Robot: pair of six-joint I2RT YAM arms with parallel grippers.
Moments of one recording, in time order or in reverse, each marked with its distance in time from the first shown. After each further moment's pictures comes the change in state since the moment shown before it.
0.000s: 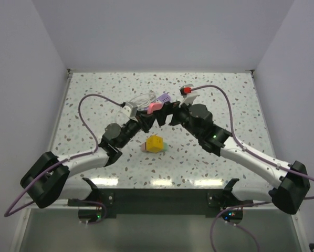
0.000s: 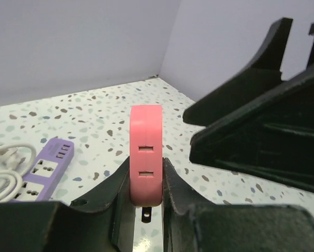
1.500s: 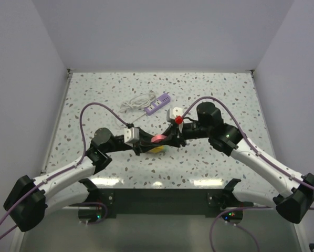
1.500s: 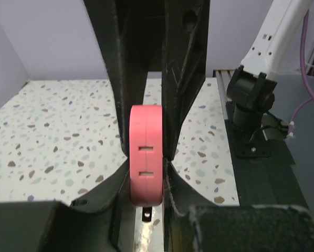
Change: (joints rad) left arm 0.001 -0.318 -0.046 -0.299 0.736 0.289; right arm -0.064 -0.127 0.057 -0.379 -0.893 -0.668
